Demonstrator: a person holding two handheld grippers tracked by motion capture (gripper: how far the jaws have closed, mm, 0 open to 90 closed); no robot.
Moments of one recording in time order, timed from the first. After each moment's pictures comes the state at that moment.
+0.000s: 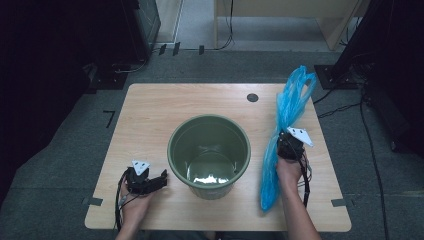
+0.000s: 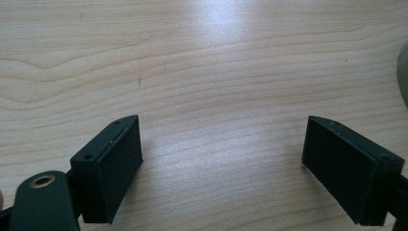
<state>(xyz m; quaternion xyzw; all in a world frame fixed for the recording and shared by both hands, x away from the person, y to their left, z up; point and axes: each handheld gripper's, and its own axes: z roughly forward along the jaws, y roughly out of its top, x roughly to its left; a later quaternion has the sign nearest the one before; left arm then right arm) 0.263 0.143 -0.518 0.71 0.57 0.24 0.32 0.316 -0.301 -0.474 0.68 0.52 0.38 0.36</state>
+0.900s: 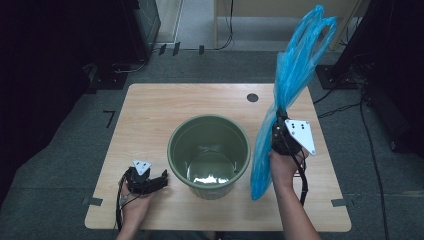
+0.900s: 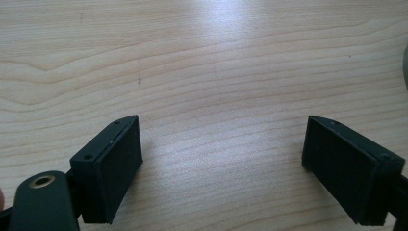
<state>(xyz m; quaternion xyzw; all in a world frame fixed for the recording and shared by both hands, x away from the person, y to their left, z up) 0.263 0.140 -0.519 0.72 0.57 0.25 0.31 0.277 -0.254 -0.368 0.56 0.45 0.49 0.49</state>
